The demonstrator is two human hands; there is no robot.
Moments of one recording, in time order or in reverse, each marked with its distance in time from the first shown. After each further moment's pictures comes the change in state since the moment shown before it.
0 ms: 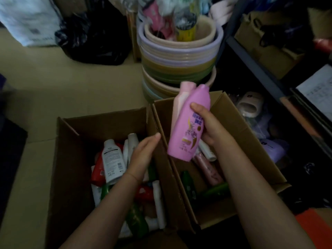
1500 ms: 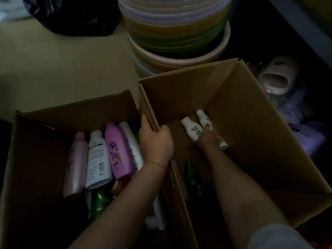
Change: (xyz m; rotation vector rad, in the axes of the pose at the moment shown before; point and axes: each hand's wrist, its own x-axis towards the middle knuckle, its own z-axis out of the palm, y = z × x) left_hand 0.069 -0.026 0.079 0.244 0.385 0.038; right_hand 0.142 0.186 -0.152 -1.437 0.425 0.397
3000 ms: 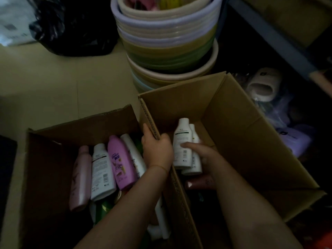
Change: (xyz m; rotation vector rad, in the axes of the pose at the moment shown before) left_hand 0.001 0.003 0.001 0.007 -0.036 -0.004; right_hand -0.063 -0.006 -0.033 1.134 -0.582 0.051
